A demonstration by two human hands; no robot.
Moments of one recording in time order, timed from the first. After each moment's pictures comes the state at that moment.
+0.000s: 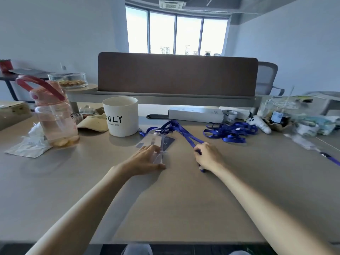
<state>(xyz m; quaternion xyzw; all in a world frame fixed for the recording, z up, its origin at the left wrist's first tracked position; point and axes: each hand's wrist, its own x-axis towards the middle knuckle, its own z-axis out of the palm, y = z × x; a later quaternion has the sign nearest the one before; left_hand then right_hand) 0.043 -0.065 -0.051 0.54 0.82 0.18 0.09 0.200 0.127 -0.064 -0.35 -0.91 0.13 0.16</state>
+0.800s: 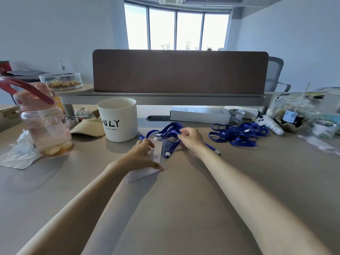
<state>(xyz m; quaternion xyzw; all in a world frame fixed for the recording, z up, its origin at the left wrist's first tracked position) 0.000 -0.037 -0.040 0.47 0.84 0.23 0.15 0.093 0.150 -0.050 -0.33 -0.79 0.44 0.27</state>
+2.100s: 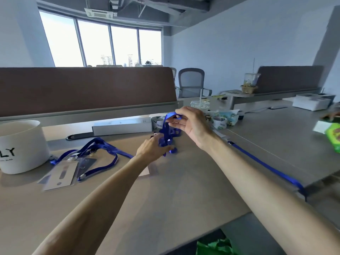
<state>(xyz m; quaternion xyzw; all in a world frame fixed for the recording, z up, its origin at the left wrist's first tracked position) 0.204 0.167 -0.014 0.55 0.77 0.30 0.06 0.359 0.195 0.071 -0.16 -0.59 0.65 0.44</state>
